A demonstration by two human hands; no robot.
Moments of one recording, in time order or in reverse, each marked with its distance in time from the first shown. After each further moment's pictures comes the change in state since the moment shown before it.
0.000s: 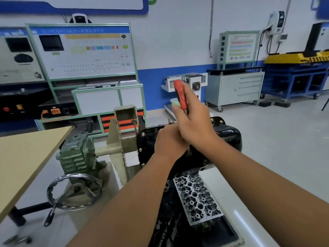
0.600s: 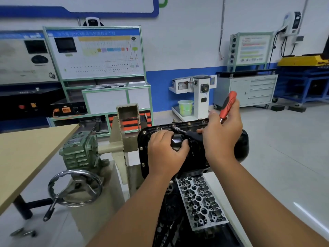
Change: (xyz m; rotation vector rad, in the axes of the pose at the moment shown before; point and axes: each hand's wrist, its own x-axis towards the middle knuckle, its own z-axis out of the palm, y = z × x) left_hand -0.037 -0.030 0.041 -0.119 0.455 -0.016; right_hand -0.027 0.038 -0.012 0.272 0.552 0.389
